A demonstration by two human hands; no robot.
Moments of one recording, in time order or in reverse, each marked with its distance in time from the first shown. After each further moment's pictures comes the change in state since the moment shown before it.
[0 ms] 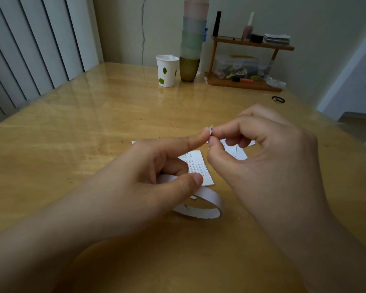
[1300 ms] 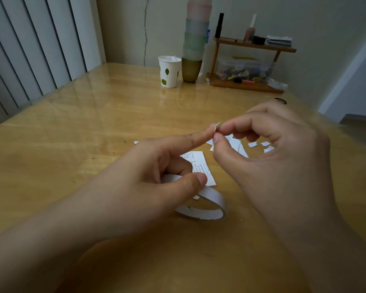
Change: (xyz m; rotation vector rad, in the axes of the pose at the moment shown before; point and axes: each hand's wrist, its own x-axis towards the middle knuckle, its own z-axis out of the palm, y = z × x) left_hand 0.000 0.003 0.000 -0.001 0.018 0.091; right_hand 0.002 -0.002 -0.003 0.022 0.042 0.018
